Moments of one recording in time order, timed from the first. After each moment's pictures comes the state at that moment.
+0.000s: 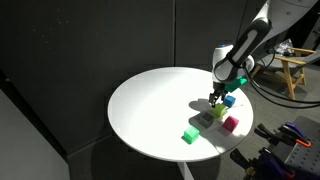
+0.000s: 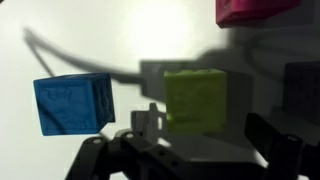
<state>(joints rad) -0.07 0.57 -0.06 -2.19 -0.07 2.64 -0.04</state>
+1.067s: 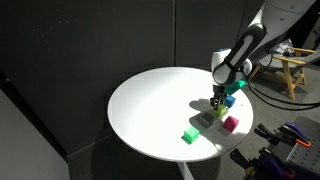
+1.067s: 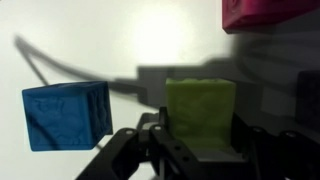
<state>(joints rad) -0.06 0.62 -0.07 -2.16 -0.07 2.62 -0.04</state>
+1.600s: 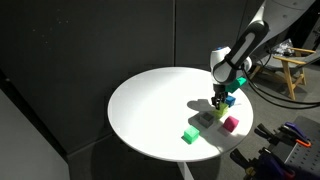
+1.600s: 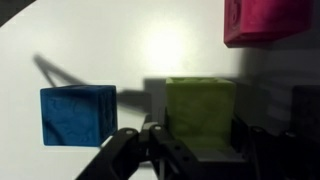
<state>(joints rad) -0.03 0.60 -0.09 -2.16 -0.12 2.55 -0.04</state>
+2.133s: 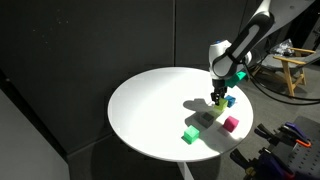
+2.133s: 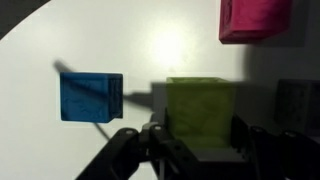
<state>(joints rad) -0.01 0.53 -0.10 -2.16 -0.15 2.49 -0.04</state>
